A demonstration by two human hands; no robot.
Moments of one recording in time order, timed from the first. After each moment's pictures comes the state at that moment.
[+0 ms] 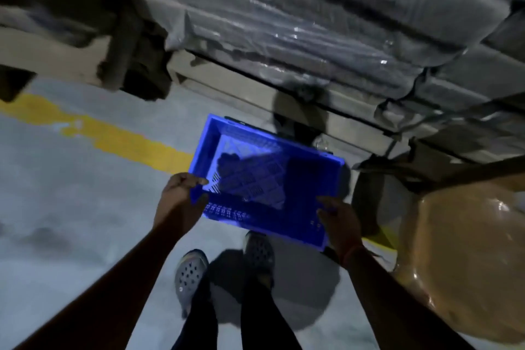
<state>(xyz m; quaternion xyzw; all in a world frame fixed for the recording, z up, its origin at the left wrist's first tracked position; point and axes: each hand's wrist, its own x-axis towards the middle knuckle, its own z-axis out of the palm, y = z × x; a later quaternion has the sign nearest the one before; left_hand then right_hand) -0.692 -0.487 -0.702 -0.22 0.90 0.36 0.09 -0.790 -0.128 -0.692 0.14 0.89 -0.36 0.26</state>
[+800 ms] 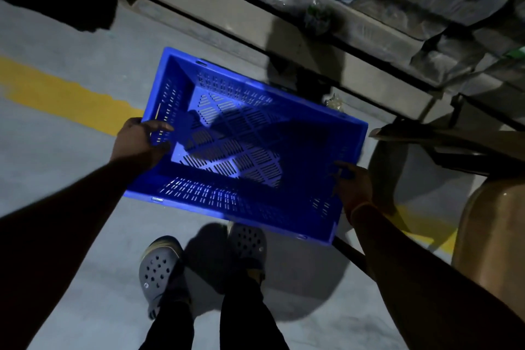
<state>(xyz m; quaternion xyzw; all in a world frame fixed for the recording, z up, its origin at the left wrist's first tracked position) -0.757 -0.516 -0.872 -0.28 0.88 0.31 0.21 -0.843 -0.045 -0.889 0.22 0.88 -0.33 0.28</state>
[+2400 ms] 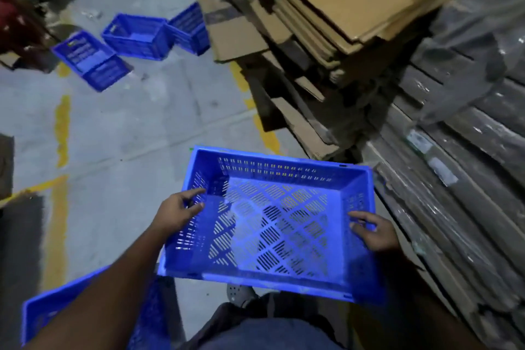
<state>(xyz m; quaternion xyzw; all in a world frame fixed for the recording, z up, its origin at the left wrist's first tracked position) -0.318 -0.602 -0.306 -0.59 0.69 0.42 -0.07 -0.771 -0.379 -0.337 -0.33 0.79 -0.36 0.38</state>
